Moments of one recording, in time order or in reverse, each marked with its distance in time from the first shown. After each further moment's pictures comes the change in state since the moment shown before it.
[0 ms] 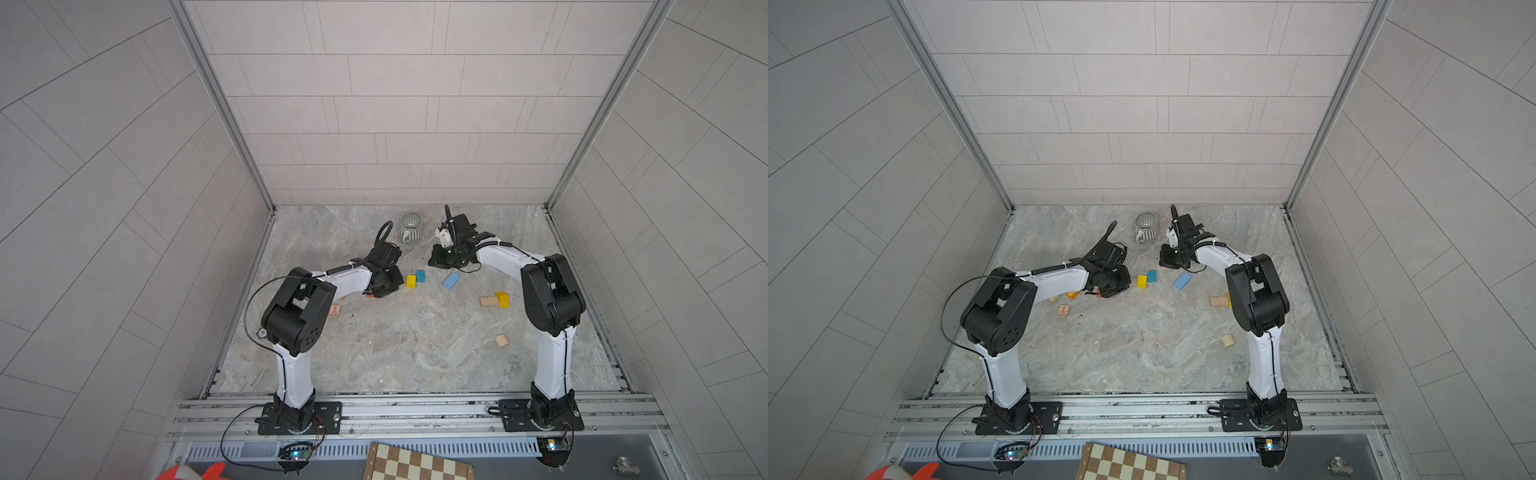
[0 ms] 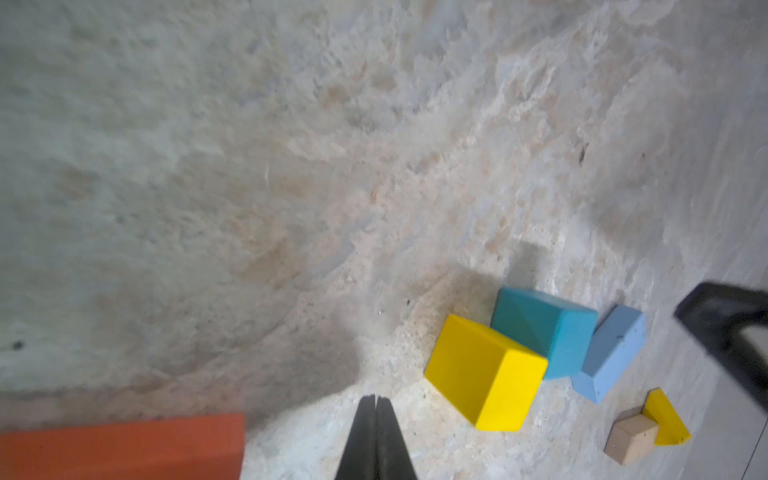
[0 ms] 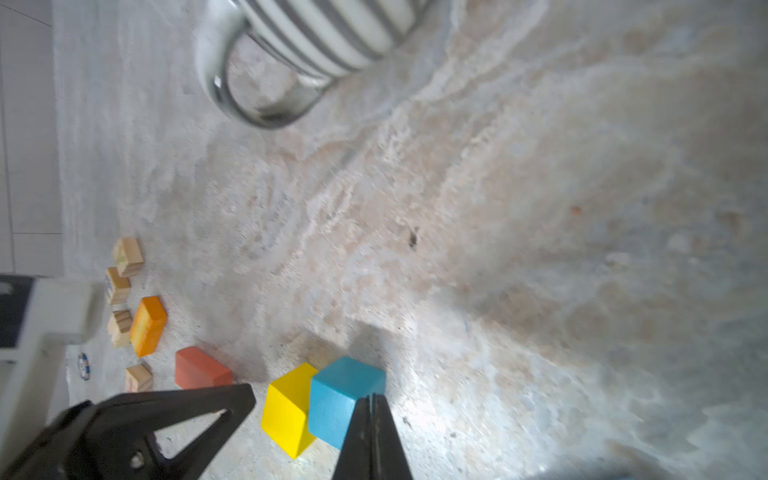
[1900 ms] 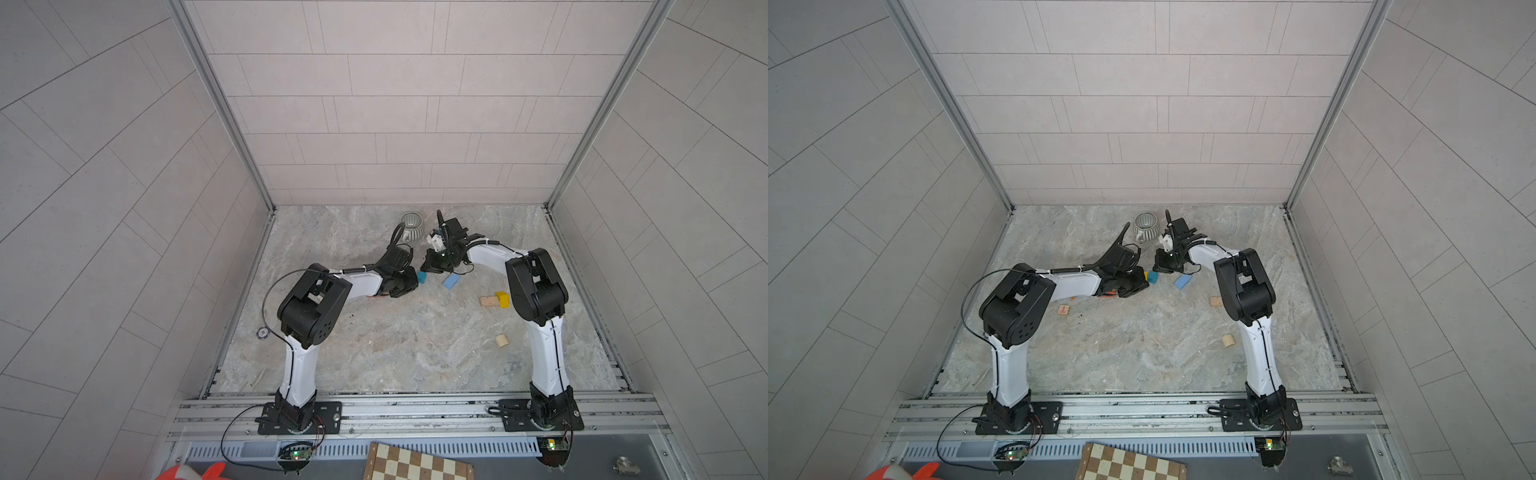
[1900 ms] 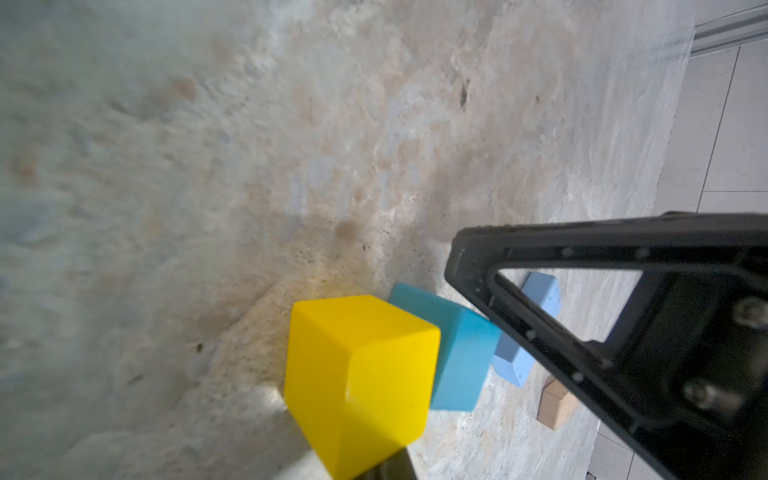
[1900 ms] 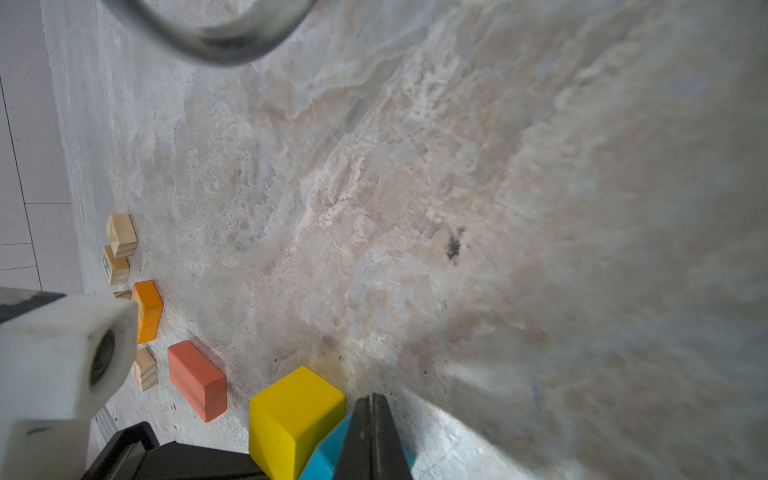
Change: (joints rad) left arm -0.061 0.122 0.037 0.242 0.115 -0.034; right arm 0.008 0.127 0.045 0.003 -0.106 -0.007
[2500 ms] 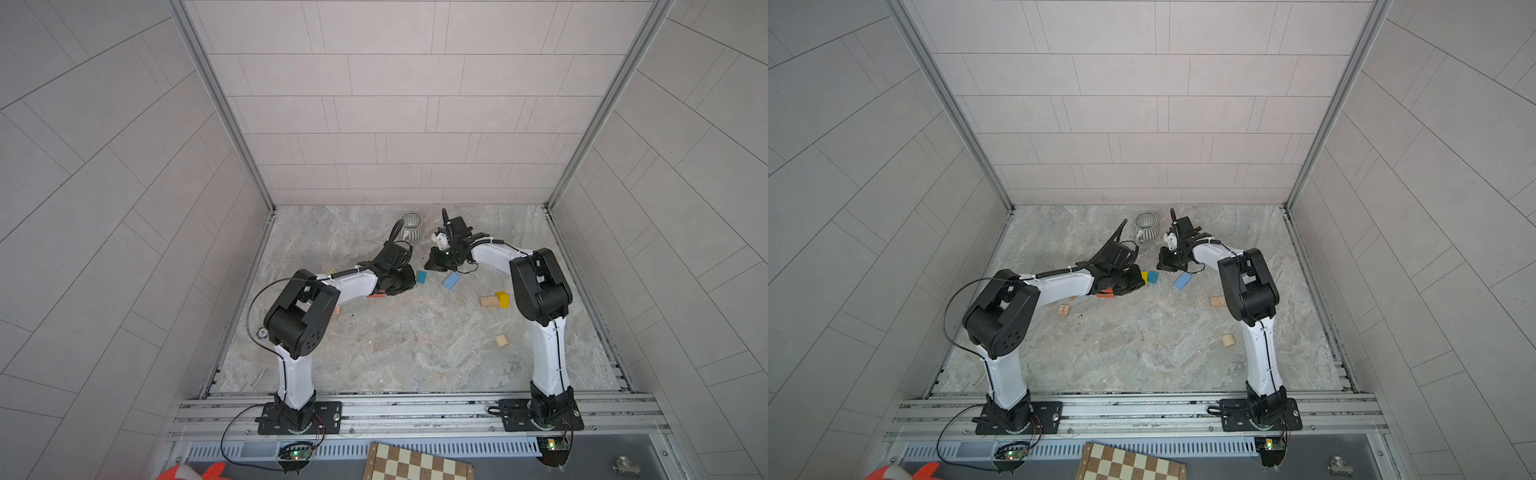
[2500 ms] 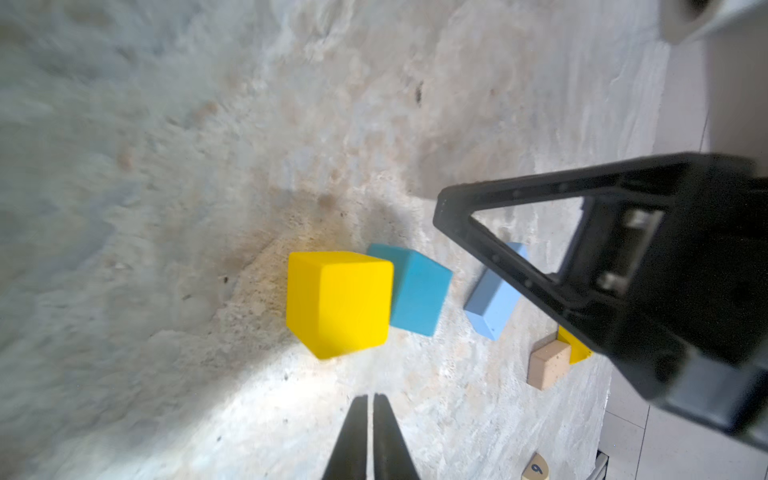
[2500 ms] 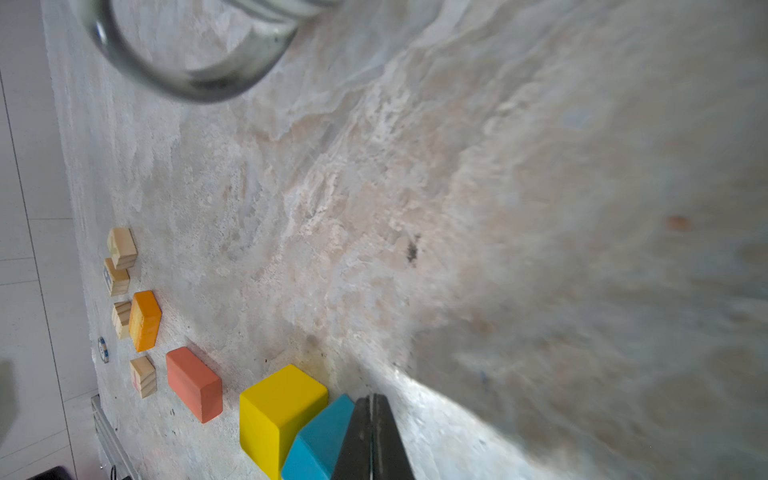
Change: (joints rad) left arm 0.007 -0.150 -0.018 -0.123 -0.029 0.085; right arm -0.050 -0.047 -0.048 0.010 0.011 0.004
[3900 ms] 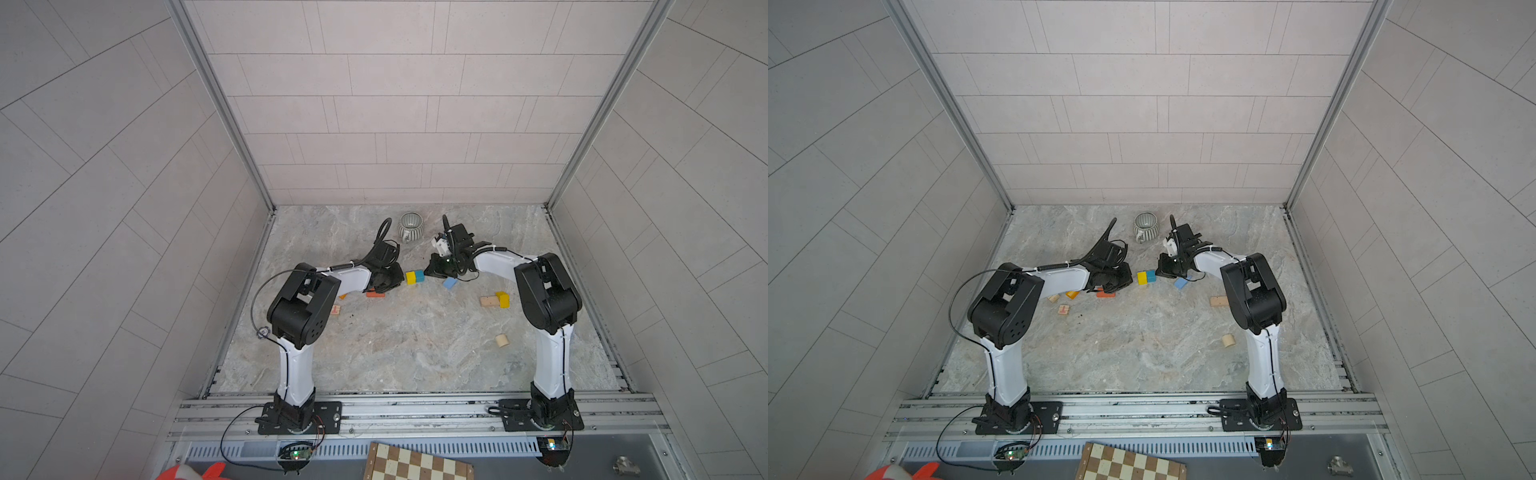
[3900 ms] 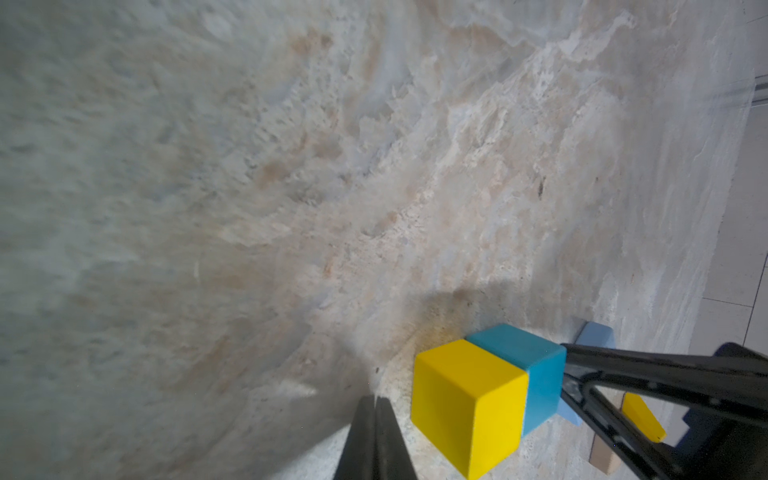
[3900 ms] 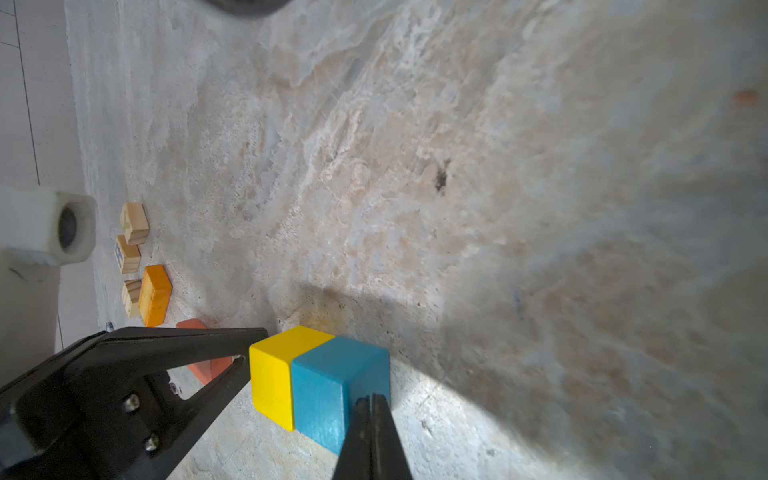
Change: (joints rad) left arm 0.082 0.106 0.002 0.030 -0.045 -0.003; right arm 0.052 -0.063 -0.130 0.103 0.001 0.035
